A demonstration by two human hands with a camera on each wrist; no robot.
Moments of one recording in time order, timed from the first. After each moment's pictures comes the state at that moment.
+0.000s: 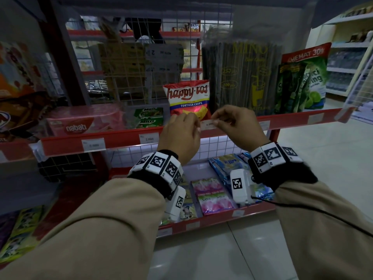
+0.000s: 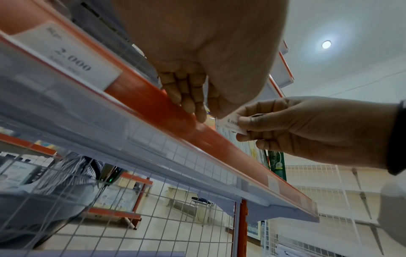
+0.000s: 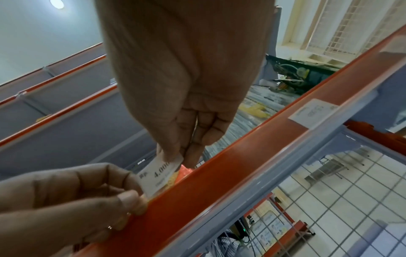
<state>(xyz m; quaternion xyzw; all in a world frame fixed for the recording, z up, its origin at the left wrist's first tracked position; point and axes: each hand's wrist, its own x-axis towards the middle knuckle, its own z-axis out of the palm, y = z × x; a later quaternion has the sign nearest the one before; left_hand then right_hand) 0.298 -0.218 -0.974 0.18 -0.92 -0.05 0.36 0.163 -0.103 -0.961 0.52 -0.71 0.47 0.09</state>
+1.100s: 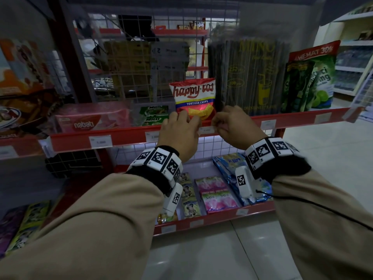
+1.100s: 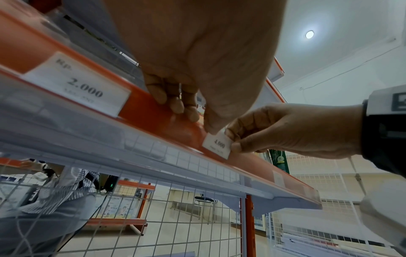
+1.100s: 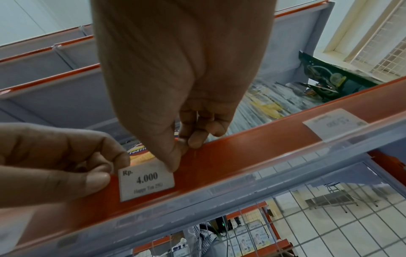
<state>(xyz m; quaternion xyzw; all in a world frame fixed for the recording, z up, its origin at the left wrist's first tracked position) 0.306 -0.227 -0.974 0.23 -0.93 0.10 0.27 0.167 -0.116 -0.956 0.57 -0.79 0.20 0.16</state>
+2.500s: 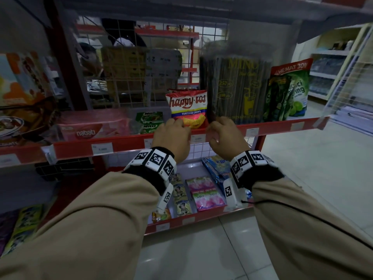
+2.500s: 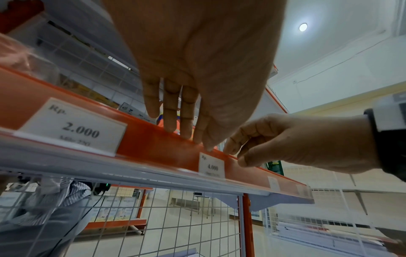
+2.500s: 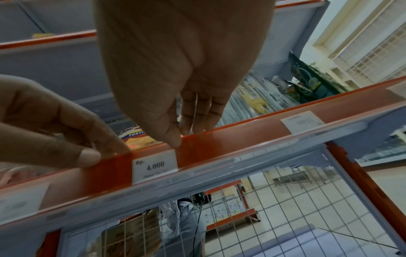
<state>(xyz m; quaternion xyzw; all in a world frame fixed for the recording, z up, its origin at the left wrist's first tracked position) 0.326 -0.222 -0.942 0.20 -0.95 0.10 0.20 0.191 -0.107 -0.954 0.50 -0.83 0.22 0.16</state>
